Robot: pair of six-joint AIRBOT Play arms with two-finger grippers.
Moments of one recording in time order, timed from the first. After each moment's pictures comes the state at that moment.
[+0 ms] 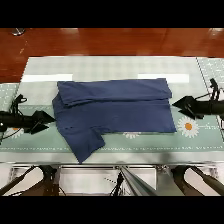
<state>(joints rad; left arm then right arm) 0.55 -1.12 0.59 0.92 -1.28 -1.16 -0.45 -1.06 0.68 -0.85 1.12 1.27</state>
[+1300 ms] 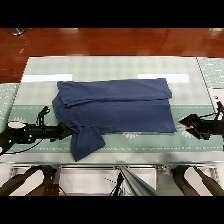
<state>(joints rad) 0.28 -1.10 0.30 0.62 -1.06 -1.04 -0.62 -0.94 0.50 -1.06 1.11 1.42</state>
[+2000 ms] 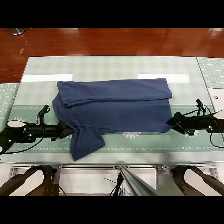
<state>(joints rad) 0.27 -1.10 0.31 0.59 -1.09 -1.03 -0.40 -1.11 0.52 -0.96 1.02 1.41</state>
